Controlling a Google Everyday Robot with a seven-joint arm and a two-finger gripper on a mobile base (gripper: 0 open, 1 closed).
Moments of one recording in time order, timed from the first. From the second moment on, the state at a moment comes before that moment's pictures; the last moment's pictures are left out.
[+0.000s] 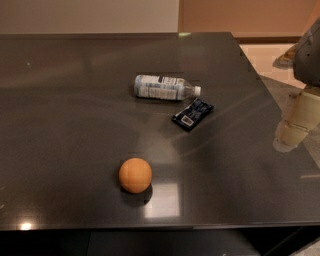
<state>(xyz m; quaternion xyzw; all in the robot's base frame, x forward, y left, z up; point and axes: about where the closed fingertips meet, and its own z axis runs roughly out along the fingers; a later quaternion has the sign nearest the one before) 0.438 -0.217 0.976 -0.60 0.78 -0.03 0.16</state>
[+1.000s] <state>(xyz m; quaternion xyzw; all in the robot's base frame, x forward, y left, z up) 0.465 -0.195 0.979 -0.64 0.75 -0.05 0.16</state>
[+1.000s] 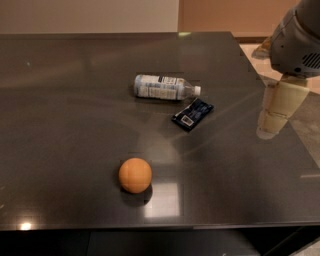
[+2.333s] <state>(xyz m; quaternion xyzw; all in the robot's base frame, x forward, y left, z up) 0.579 -0.127 0.935 -0.63 0.76 -0.02 0.15</state>
